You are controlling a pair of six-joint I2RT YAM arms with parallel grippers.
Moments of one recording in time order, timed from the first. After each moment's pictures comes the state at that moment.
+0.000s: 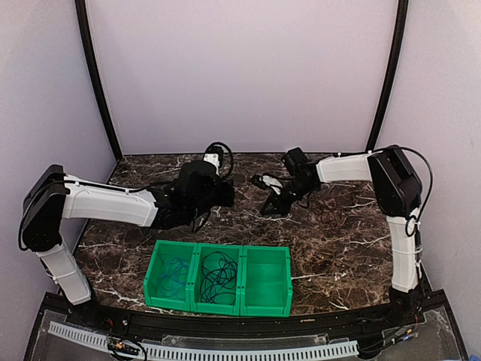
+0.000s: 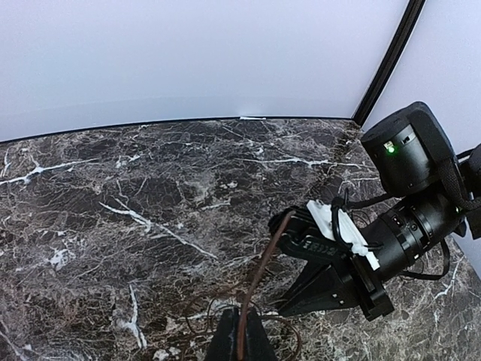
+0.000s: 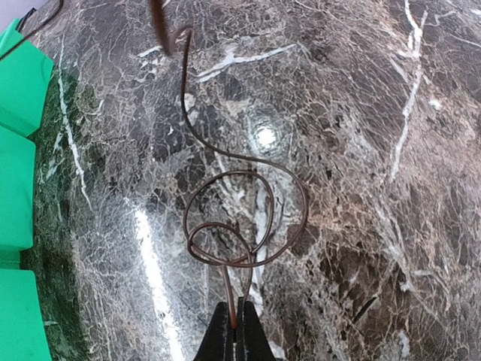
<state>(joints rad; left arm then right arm) -0.91 1.72 1.07 0.27 -0.43 -0.43 0.54 2.16 1.54 -0.48 -0.64 -0.52</state>
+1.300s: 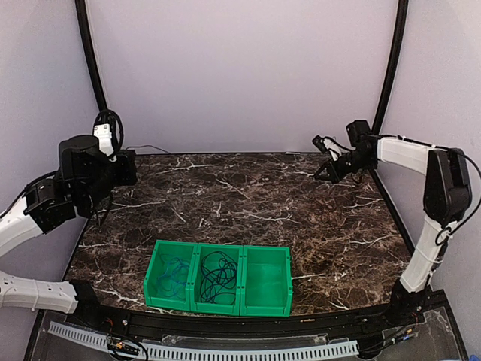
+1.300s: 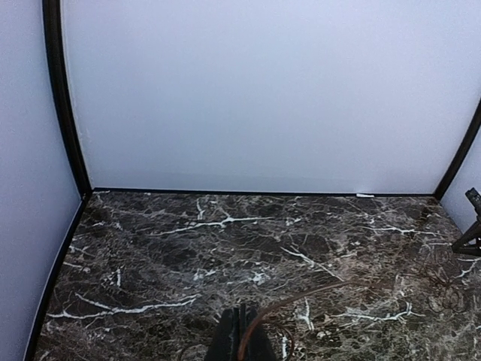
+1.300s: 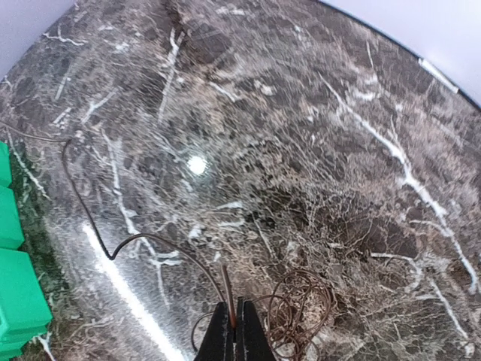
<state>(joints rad) -0.79 0.89 0.93 -0.33 -0.71 -0.32 0.18 1.85 1.42 -0.57 -0.58 -0.44</state>
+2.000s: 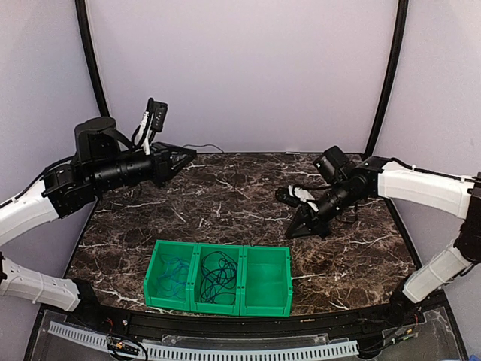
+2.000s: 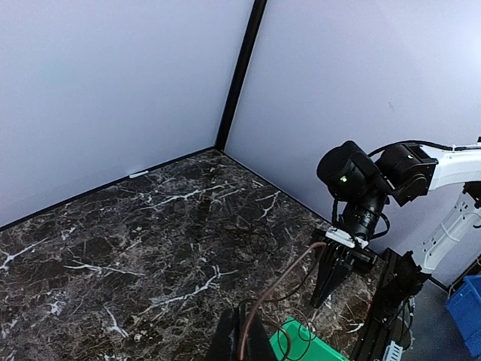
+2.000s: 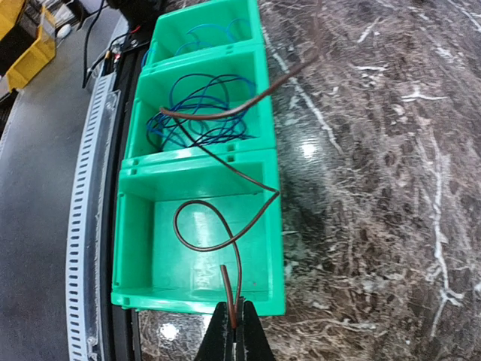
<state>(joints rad) -0.81 1.07 1.08 -0.17 0.11 -0.25 0.65 1.45 1.11 -0.76 -0.71 -0.60</state>
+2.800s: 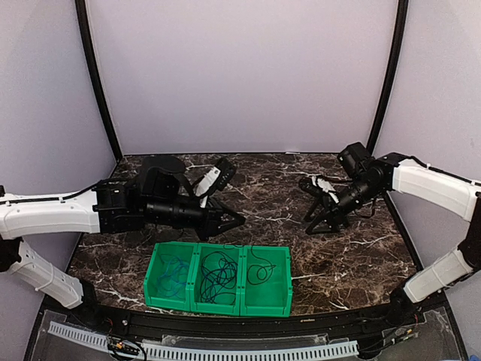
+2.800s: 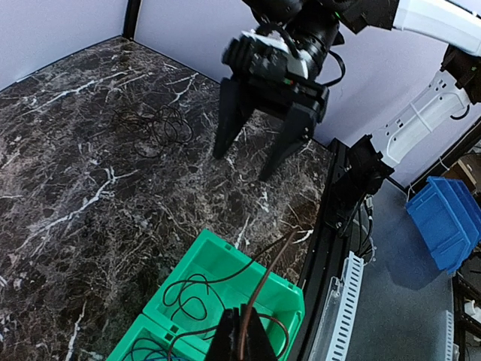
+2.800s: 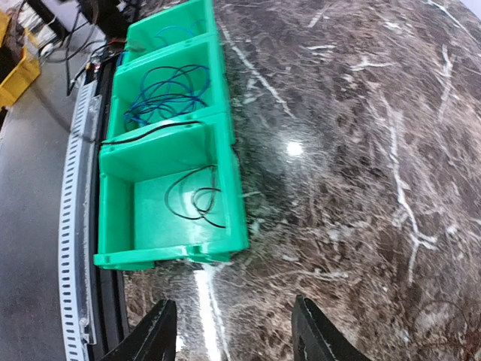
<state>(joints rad) -1.05 1.30 1.01 -0.15 0.23 -0.30 0.50 1.39 1.08 -0.87 -0.76 -0.72</state>
